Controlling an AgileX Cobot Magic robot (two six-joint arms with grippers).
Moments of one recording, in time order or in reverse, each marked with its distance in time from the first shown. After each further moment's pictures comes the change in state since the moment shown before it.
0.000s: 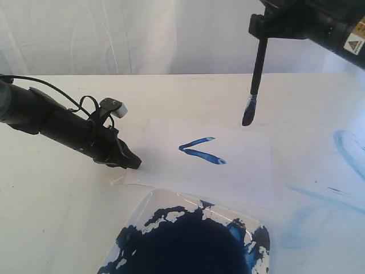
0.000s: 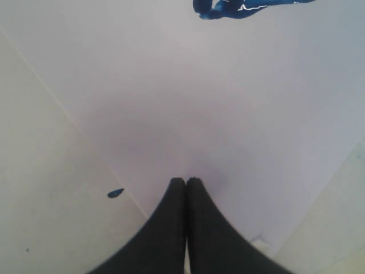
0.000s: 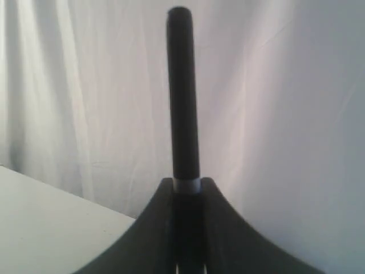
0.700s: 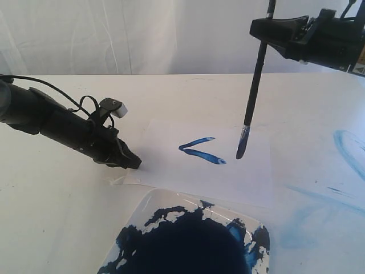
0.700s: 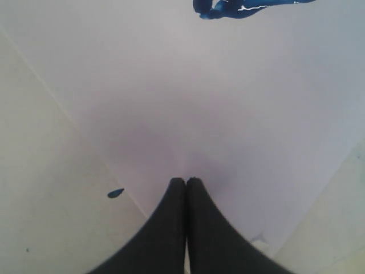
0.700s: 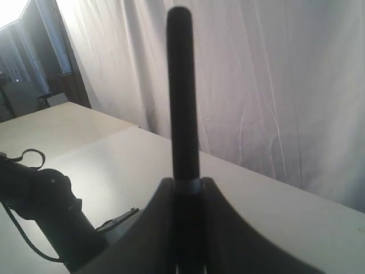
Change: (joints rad) left arm 0.000 0.000 0.000 0.000 0.002 0.000; right arm -0.314 0.378 -0.204 -0.639 -0.569 0.586
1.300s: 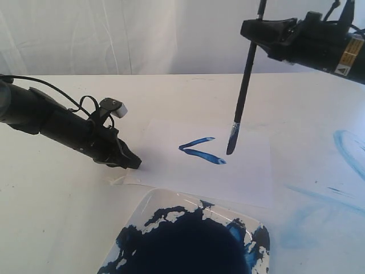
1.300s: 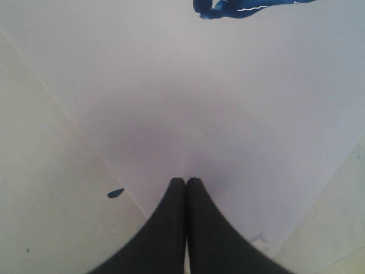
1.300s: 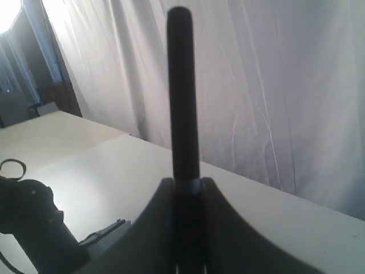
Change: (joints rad) left arm 0.000 0.000 0.000 0.000 0.000 0.000; right arm 0.058 0.041 -0.010 0.086 0.055 -0.078
